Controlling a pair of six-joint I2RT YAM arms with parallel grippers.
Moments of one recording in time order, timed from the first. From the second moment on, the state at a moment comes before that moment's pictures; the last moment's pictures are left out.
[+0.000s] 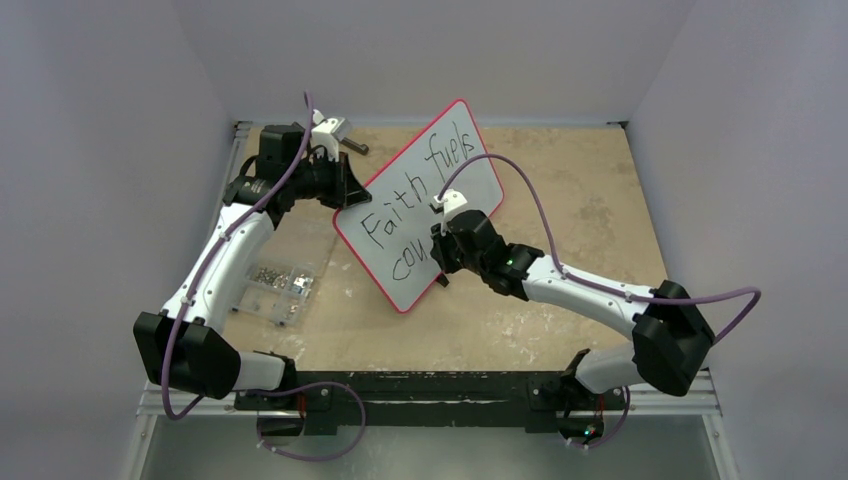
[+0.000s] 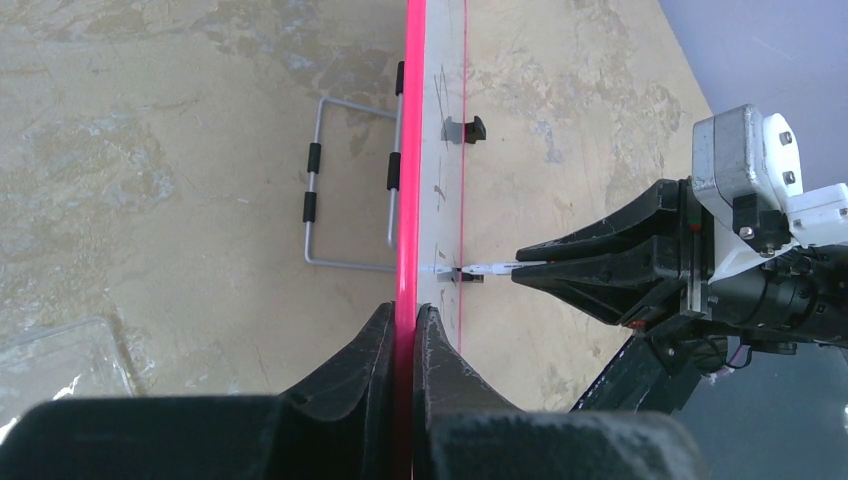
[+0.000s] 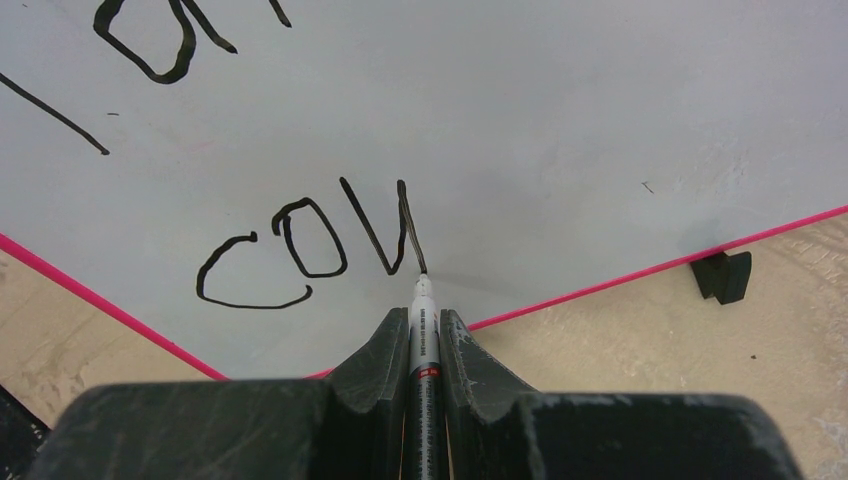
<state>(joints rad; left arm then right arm) -0.21 1.35 1.31 -0.59 0.58 -0.13 0.86 1.38 0.90 -0.11 0.17 0.26</state>
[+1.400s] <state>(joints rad) -0.21 1.35 1.31 -0.59 0.58 -0.13 0.63 1.12 0.72 0.06 0.05 0.32</state>
